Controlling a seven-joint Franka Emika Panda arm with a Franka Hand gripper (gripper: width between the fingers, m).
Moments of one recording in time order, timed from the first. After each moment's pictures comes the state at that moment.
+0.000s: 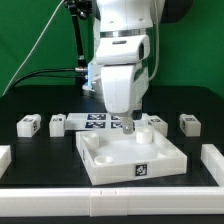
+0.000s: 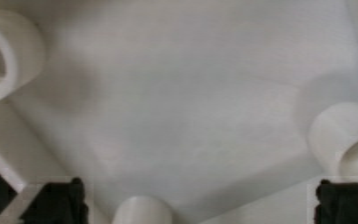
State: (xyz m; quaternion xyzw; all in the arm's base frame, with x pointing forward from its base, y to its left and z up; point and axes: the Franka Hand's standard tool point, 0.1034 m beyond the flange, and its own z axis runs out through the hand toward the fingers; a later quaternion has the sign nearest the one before) arm 0.488 0.021 0.058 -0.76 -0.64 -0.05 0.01
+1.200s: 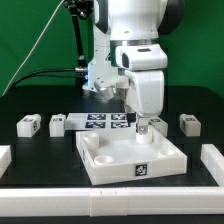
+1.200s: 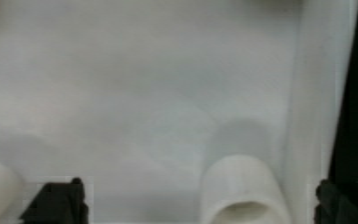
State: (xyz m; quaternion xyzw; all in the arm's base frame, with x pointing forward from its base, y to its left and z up) arm 0.433 0.027 0.029 -0.64 -0.77 -0.03 0.00
